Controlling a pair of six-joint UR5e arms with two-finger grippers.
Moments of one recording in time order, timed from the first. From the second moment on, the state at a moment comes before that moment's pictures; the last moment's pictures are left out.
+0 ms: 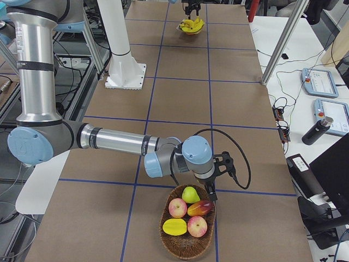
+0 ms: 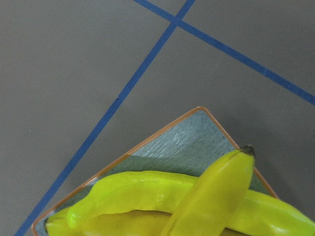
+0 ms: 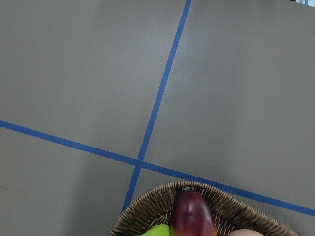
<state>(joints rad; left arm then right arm) -1.16 -1.46 -1.78 -2.14 -2.28 0.00 1.66 -1.59 1.49 -1.19 2.35 -0.10</state>
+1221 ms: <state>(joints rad) -1.70 -1.53 -1.69 -1.47 -2.35 0.24 1.66 -1.64 1.48 -1.24 2.29 -0.11</state>
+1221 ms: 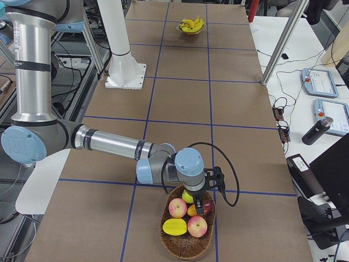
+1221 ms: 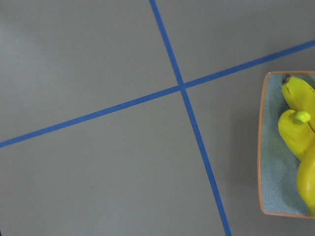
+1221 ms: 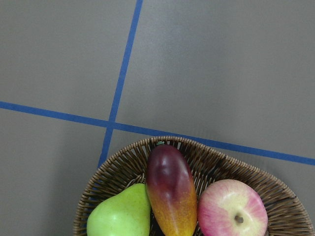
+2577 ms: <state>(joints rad) -1.71 -1.47 -1.72 -1.53 -2.36 0.07 1.60 -1.68 1.72 -1.61 2.23 -0.11</state>
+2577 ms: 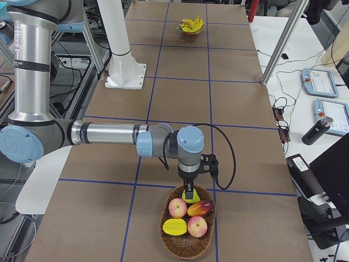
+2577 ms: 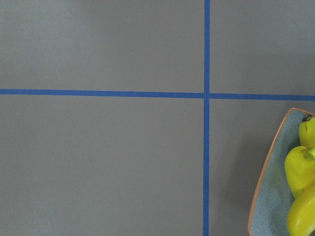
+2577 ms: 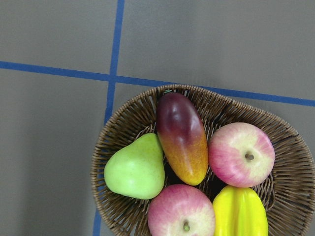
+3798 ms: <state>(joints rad) -1.71 -1.44 -1.73 -1.55 -2.37 0.07 1.60 -1.65 1.75 -1.63 2.25 -0.06</state>
